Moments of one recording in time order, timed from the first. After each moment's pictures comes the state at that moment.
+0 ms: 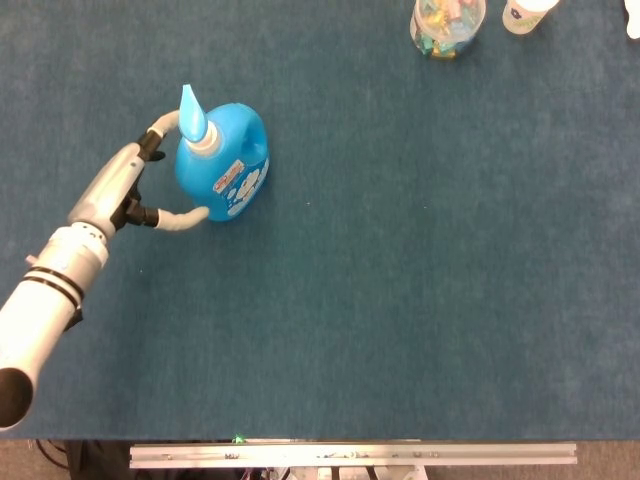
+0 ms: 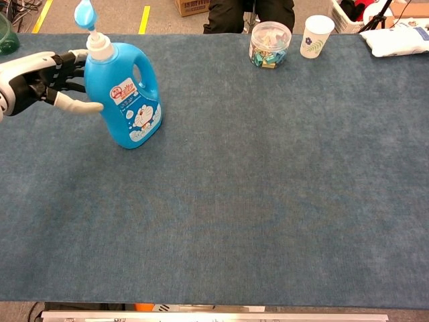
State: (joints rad) left arm -0.66 -1.10 -0.15 -1.94 0.84 0.86 -0.35; right arm 0.12 -0.79 0.04 -1.78 -1.58 1.45 0.40
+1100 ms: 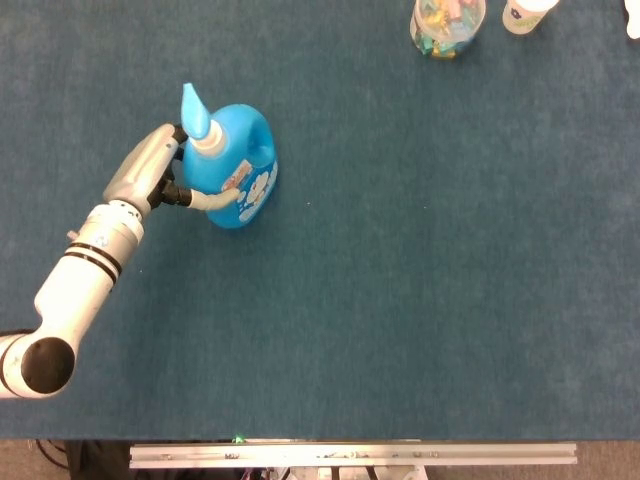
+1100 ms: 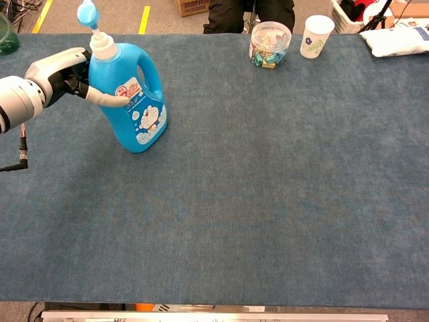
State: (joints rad) left arm -0.69 -1.25 -0.23 -1.80 0.81 0.82 -0.22; right arm 0.09 -0.78 0.03 -1.77 -1.57 1.46 0.41
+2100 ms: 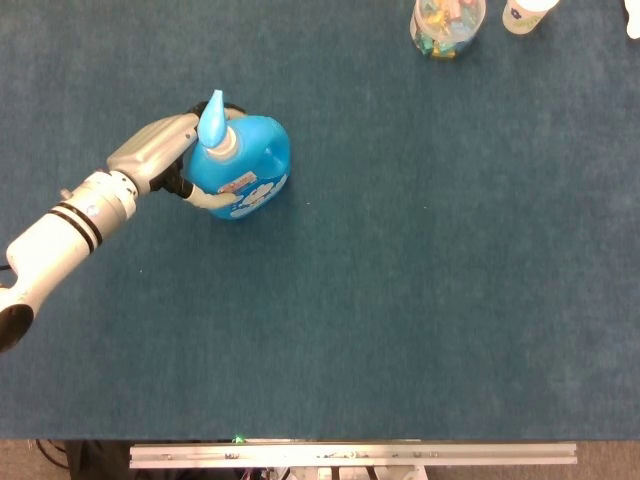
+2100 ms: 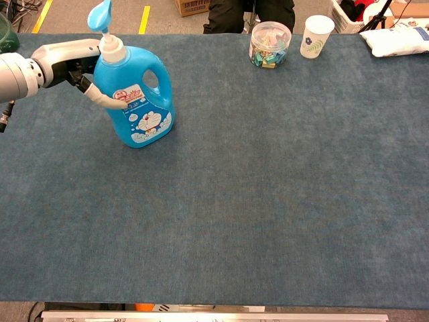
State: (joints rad) left arm -0.74 -1.16 -0.25 -1.59 1.34 0.53 -0.59; right arm 0.09 -0.78 0.04 -1.81 -1.56 1.45 0.37
